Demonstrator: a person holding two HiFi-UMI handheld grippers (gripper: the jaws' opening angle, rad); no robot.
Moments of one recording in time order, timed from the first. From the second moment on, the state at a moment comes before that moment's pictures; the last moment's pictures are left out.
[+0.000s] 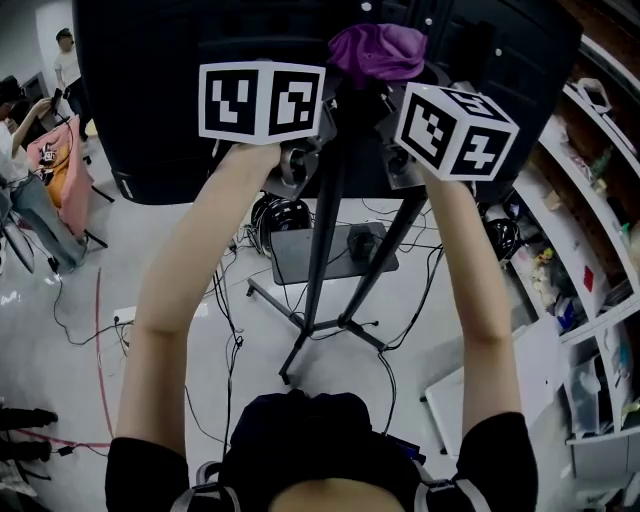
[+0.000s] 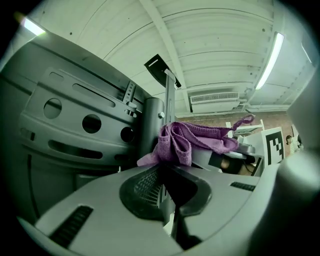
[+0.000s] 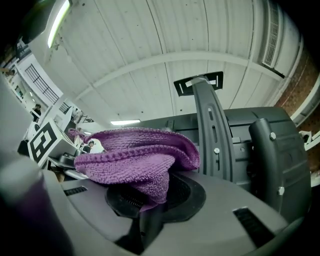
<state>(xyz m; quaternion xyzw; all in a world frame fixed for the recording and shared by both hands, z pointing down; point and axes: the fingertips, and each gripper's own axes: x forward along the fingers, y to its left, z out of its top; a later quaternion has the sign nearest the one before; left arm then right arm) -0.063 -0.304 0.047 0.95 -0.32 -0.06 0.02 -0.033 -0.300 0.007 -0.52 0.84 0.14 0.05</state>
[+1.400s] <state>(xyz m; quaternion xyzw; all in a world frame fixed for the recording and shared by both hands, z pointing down) -0.062 -0.302 0.216 0.93 -0.35 0.02 0.08 -0.038 -0.305 0.186 -0.50 0.86 0.04 -0.01</state>
